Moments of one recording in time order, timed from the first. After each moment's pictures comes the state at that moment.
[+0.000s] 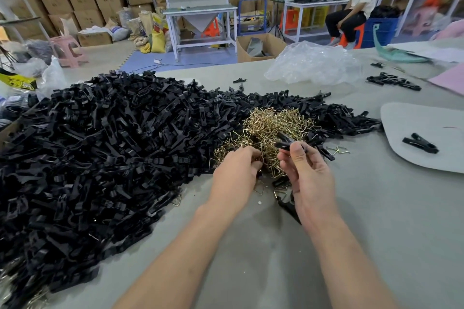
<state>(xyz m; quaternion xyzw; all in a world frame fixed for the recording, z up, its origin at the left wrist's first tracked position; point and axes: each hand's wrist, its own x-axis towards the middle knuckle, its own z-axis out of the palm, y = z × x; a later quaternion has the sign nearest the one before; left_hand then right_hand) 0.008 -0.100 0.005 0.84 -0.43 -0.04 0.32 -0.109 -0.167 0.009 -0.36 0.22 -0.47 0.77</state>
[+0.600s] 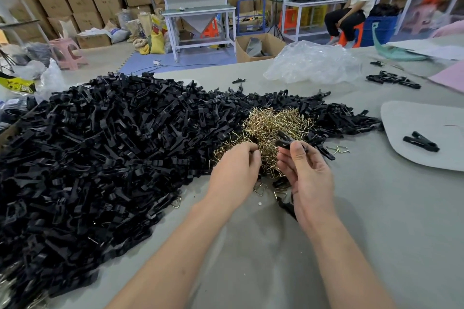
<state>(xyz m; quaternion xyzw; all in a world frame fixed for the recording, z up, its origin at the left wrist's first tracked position) 0.008 -0.097 0.020 0.83 -0.44 -0.05 0.34 -0.104 -0.168 0.006 -0.36 0.23 -0.49 0.76</state>
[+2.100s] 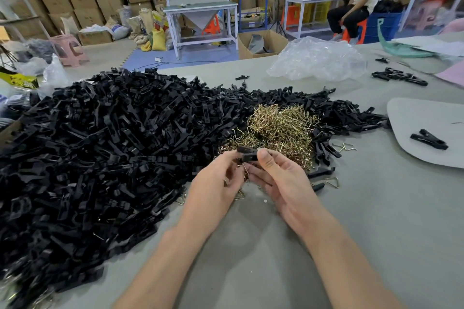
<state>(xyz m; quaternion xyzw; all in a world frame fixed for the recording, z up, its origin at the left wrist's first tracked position) 0.025 -0.045 -0.006 0.76 -0.48 0.03 0.43 -0.088 -0.149 0.006 -0.44 0.19 -0.28 0.83</state>
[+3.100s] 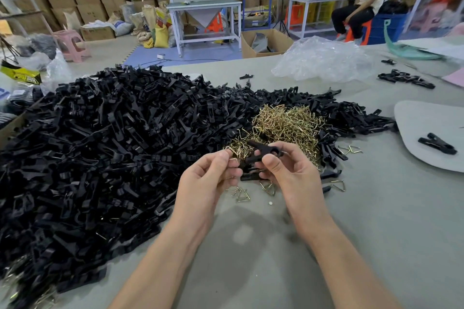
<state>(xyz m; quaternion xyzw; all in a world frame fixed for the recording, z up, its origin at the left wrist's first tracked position) 0.022 -0.033 0.014 0.51 -0.18 -0.30 0.79 -0.086 -0.142 0.007 -0.54 0.20 -0.39 0.72</state>
